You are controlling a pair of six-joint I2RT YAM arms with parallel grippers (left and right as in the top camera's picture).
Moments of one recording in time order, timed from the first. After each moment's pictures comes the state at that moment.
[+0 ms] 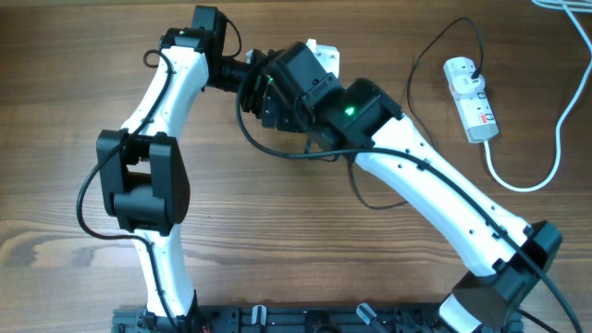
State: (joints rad) left arm -0.15 2.17 1.82 -1.05 1.15 -0.86; right arm 0.77 1.78 1.82 -1.04 0.27 0.78
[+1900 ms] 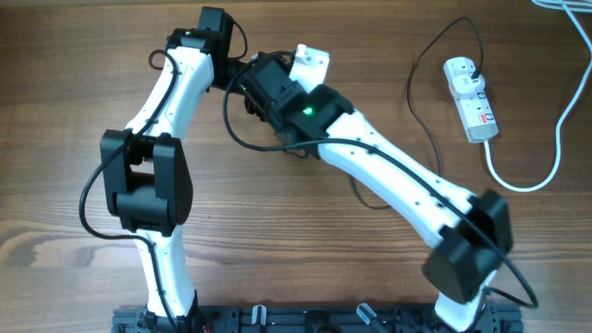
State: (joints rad) left arm -0.17 2.17 1.82 -1.07 1.15 -0.91; right arm 0.80 1.95 1.78 -0.90 0.47 0.90
